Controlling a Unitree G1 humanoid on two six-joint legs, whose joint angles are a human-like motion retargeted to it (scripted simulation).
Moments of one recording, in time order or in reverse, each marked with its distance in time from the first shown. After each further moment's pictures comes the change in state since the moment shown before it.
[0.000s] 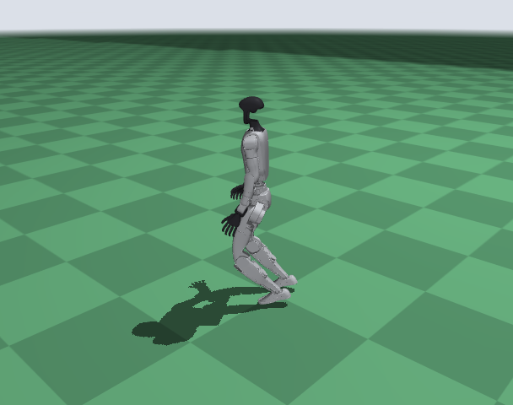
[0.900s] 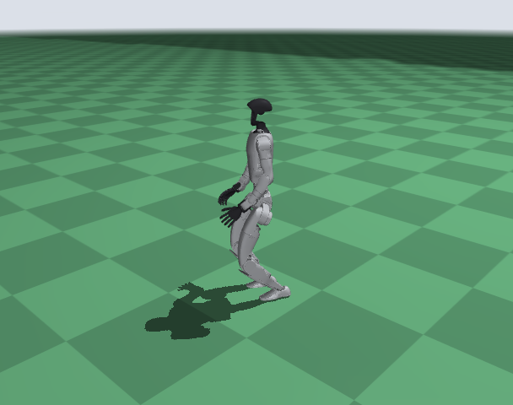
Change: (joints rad) left arm 0.052 0.065 -0.128 -0.370 0.056 -0.082 -0.190; right arm -0.020 0.010 0.049 -0.008 0.025 -0.022 0.106; waist -0.033 0.003 -0.036; left_leg 0.002 0.021 0.059 0.037 -0.241 0.081; right_leg -0.174 0.044 0.024 0.087 -0.129 -0.031
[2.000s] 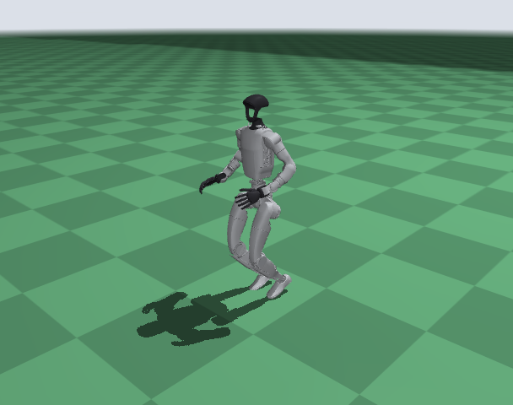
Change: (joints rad) left arm 0.281 0.202 0.106 -0.645 0.096 -0.088 -0.005; right arm 0.239 -0.135 -0.148 -0.686 -0.166 -0.058 -0.001; waist 0.003 -0.053 -0.040; left_leg -0.027 -0.134 -0.038 -0.049 0.370 -0.048; right_leg 0.039 -0.093 -0.027 -0.020 0.266 0.056
